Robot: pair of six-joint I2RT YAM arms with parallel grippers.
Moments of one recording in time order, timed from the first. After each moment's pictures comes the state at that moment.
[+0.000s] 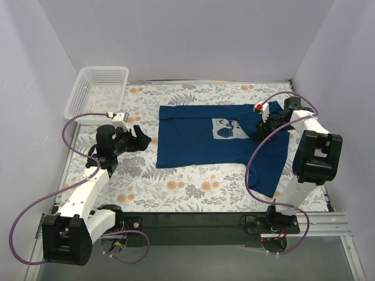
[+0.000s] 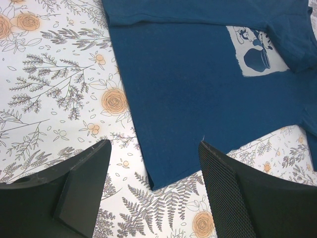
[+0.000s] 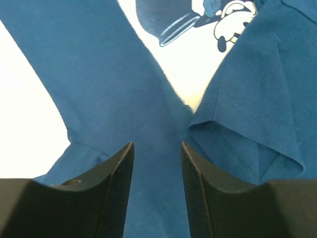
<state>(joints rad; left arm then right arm) -0.10 1.01 0.60 -0.03 0.36 -0.28 -0.16 1.80 1.27 -0.80 -0.80 -1.04</state>
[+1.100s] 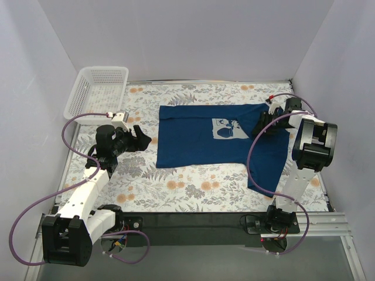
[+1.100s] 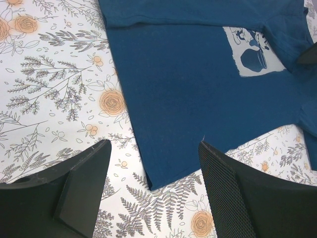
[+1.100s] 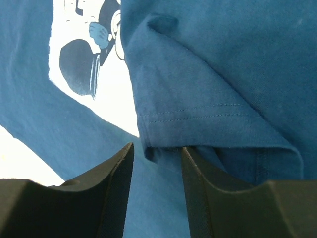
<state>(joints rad) -0.10 1.00 0.60 -0.03 0.36 -0.28 -0.21 1.99 1.31 -0.50 -0.77 -0.24</state>
